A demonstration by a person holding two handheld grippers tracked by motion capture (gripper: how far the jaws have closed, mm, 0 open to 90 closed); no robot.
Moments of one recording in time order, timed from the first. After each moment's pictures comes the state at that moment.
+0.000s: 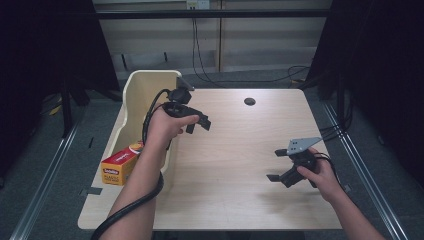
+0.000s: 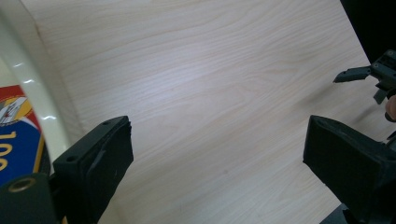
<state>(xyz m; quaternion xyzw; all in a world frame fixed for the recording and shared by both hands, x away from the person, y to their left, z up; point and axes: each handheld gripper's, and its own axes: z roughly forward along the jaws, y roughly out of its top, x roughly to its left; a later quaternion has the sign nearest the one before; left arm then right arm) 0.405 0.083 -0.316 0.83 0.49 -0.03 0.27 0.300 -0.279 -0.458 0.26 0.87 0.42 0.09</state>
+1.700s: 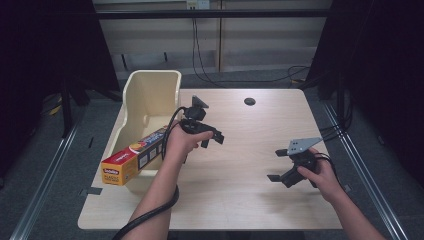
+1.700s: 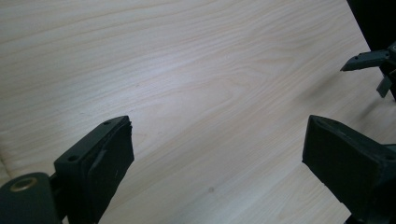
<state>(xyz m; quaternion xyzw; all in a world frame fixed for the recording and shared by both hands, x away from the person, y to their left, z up) 0.398 0.053 -0.376 0.83 0.47 -0.06 0.28 0.300 -0.281 -0.459 0.26 0.87 0.41 0.09</state>
